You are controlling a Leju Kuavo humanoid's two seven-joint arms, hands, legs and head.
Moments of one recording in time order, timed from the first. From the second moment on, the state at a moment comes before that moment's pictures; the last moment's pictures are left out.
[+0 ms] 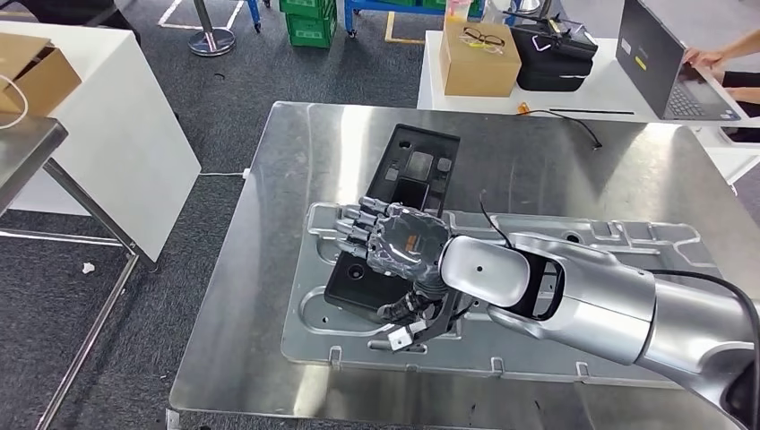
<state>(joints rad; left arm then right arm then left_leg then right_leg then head) 0.35 -0.38 0.42 -0.91 0.22 0.13 0.03 -1.33 -0.26 1.29 -1.46 1.31 0.13 -0.19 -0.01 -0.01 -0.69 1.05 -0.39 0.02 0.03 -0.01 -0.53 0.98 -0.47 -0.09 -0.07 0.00</state>
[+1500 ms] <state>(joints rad) 0.31 -0.37 0.48 -0.88 0.17 0.09 0.01 -1.35 -0.31 1.29 -1.46 1.27 0.13 -0.19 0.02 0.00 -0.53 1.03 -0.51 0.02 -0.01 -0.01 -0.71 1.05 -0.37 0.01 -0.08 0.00</state>
